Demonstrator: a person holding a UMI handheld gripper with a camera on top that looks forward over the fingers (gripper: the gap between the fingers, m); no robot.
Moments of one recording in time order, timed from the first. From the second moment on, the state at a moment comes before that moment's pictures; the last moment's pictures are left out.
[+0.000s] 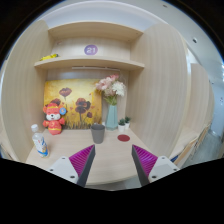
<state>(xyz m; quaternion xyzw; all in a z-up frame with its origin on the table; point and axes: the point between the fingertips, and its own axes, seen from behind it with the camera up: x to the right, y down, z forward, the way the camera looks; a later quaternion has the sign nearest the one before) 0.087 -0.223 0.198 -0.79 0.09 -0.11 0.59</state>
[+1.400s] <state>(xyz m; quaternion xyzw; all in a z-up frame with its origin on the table) -0.261 0.006 0.076 -0.76 -0.06 0.07 0.64</state>
